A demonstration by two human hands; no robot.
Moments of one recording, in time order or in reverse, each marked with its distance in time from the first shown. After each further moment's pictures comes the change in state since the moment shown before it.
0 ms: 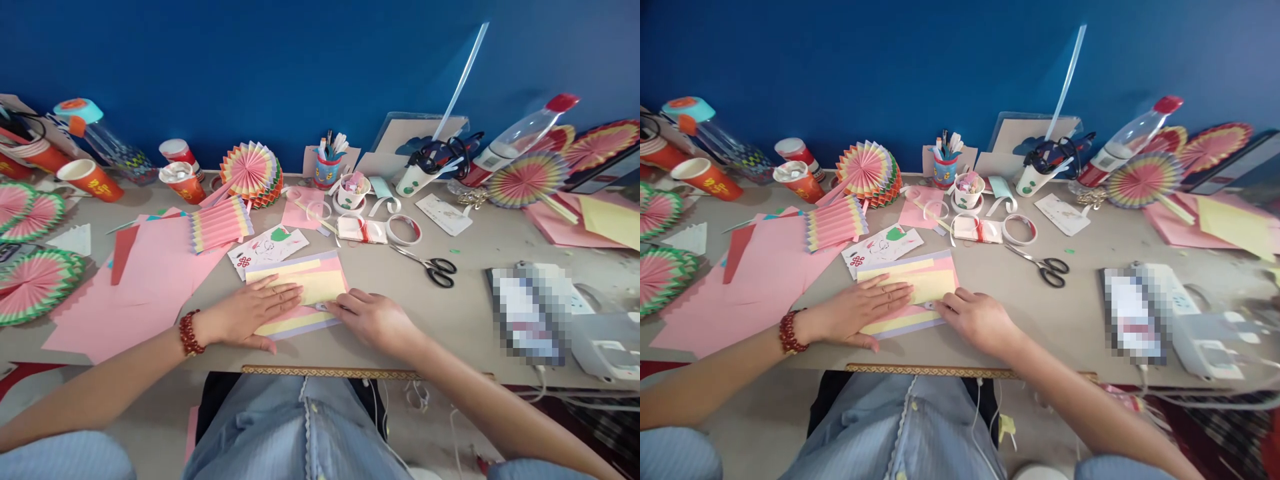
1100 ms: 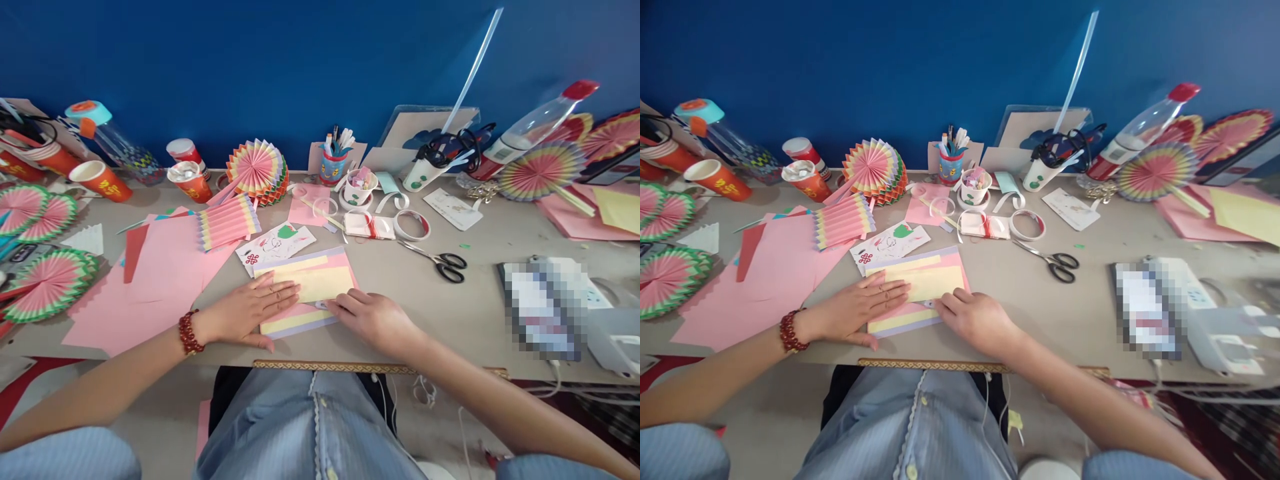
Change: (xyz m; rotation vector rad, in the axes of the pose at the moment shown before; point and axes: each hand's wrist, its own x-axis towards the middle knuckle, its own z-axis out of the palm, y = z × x) left_hand -0.021 -0.003 0.002 0.042 -0.025 -0.033; right_hand 0.012 -0.016 0.002 -0.036 0.010 -0.039
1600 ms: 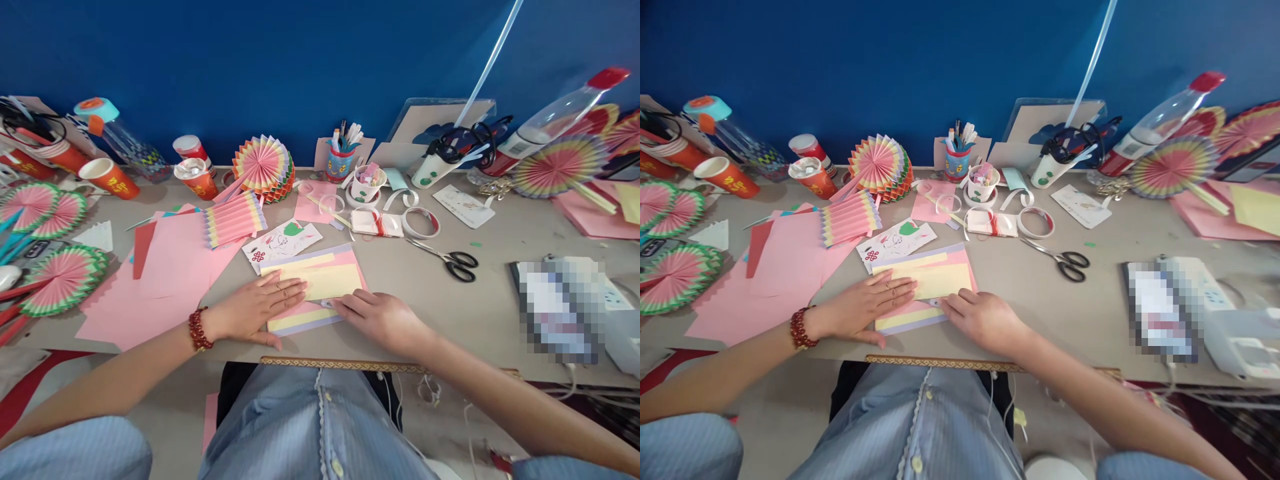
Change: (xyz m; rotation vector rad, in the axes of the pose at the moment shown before) left_hand -0.001 0.001 0.006 0.031 -0.011 0.001; right_hand 0.003 0.003 0.002 -0.037 0.043 -0.084
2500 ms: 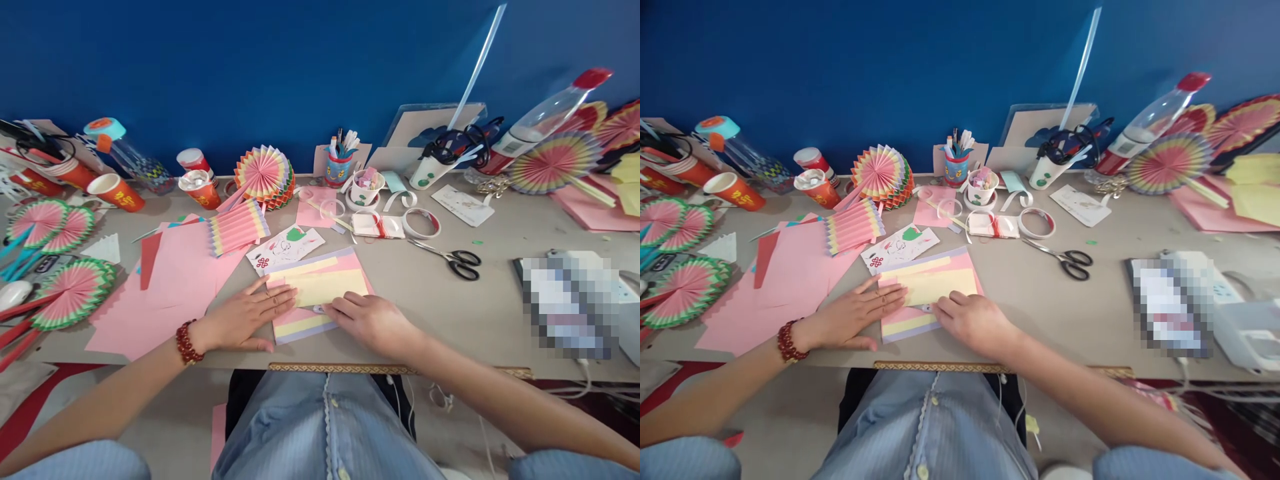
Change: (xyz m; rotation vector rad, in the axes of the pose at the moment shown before) left_hand -0.027 -0.005 -0.007 -0.061 -0.027 -0.033; right_hand 0.021 -0.016 -0.001 0.070 -0.082 0.047
